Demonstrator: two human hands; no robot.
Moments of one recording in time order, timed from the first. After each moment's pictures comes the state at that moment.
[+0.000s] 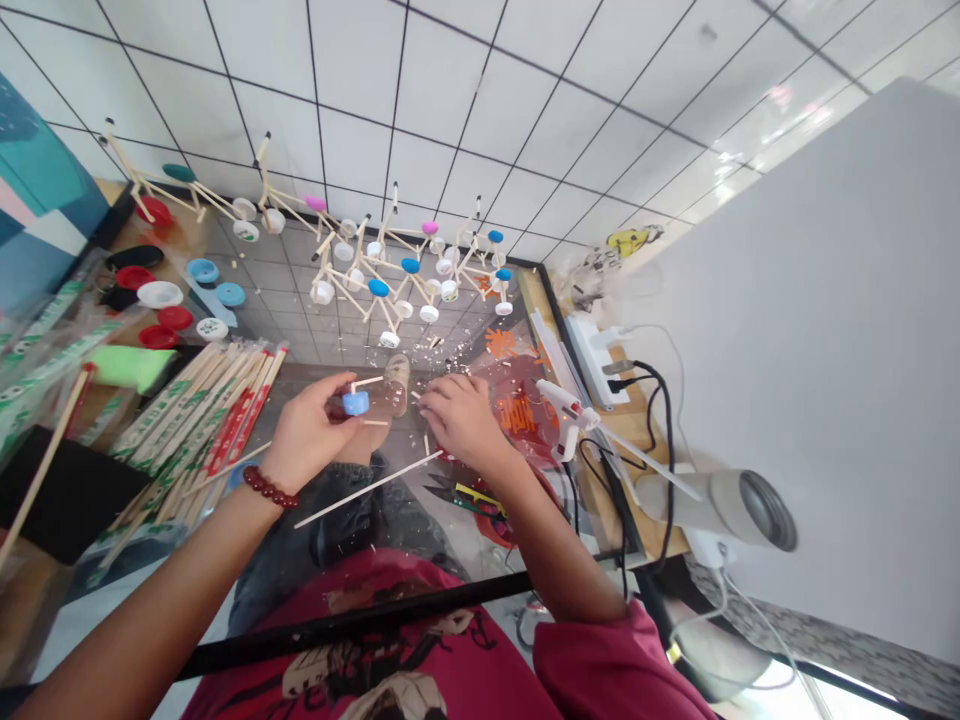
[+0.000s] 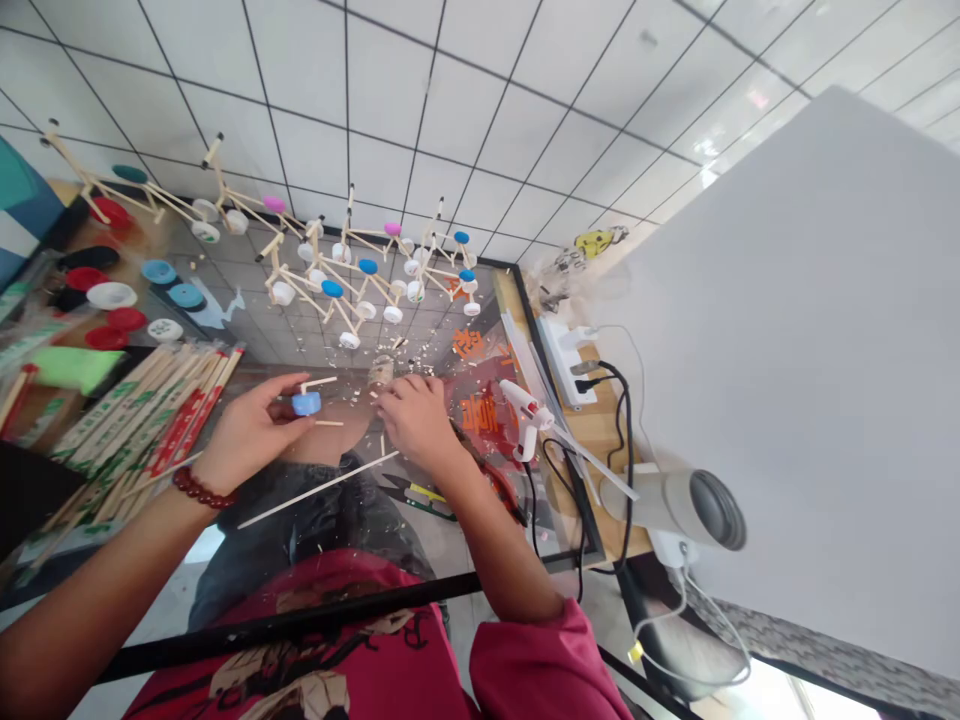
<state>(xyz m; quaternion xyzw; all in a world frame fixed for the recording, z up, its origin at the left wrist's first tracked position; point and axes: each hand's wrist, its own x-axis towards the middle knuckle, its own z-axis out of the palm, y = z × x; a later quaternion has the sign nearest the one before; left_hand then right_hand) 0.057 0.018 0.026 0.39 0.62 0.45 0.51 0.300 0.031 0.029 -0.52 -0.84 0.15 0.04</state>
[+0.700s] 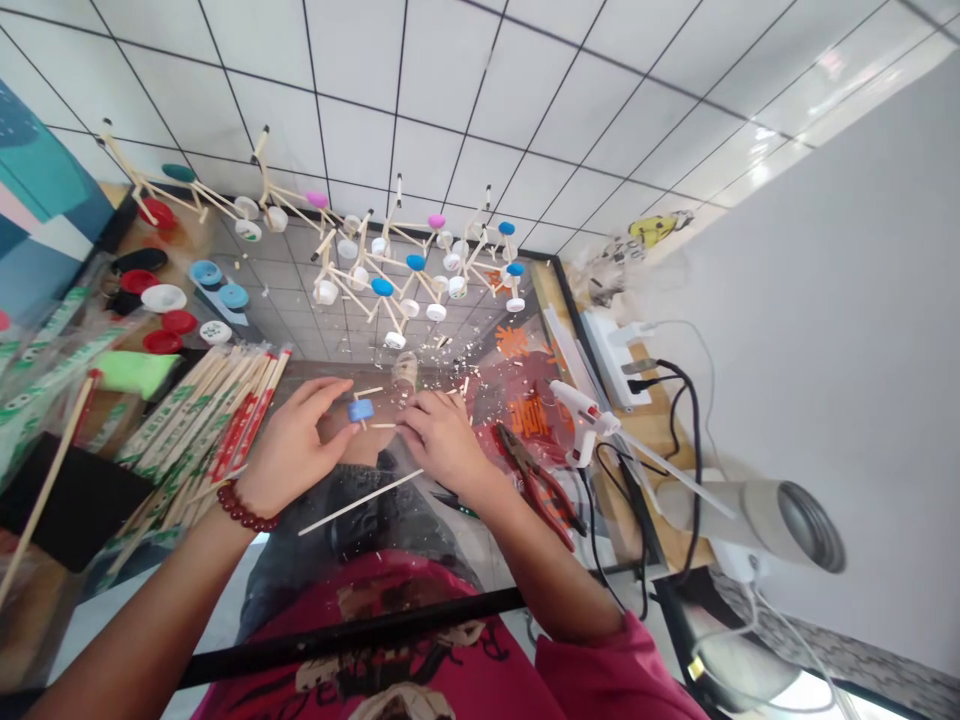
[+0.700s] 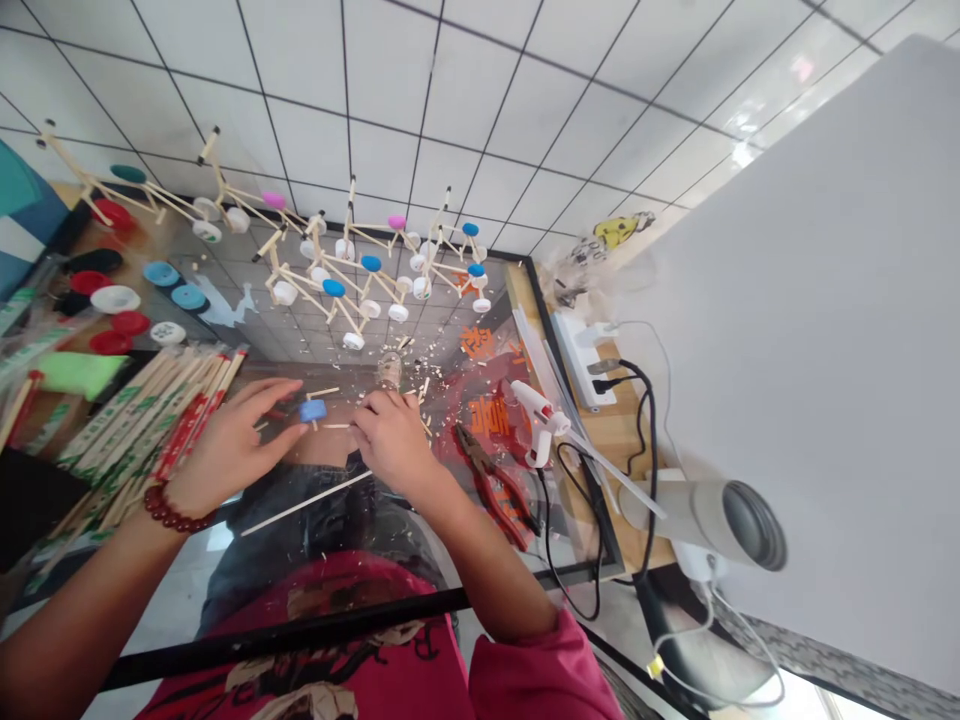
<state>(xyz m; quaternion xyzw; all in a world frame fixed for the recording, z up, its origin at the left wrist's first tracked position) 0.022 0.010 0.010 0.71 0.58 0.31 0.26 0.269 0.019 0.005 -0.48 -0.86 0.15 0.11</state>
